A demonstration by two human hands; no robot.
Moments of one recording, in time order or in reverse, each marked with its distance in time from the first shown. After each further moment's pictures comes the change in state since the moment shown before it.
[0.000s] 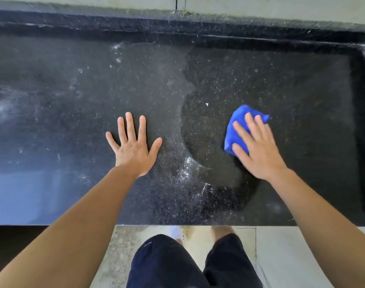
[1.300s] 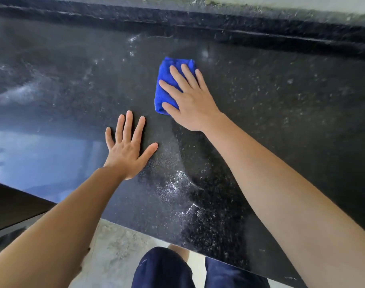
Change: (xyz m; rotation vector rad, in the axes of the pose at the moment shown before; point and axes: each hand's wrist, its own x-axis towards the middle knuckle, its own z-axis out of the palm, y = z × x) left_hand 0.000 0.004 0.001 0.021 0.017 -0.094; right_hand 0.204 -0.112 -0.014 0.058 -0.010 -0.446
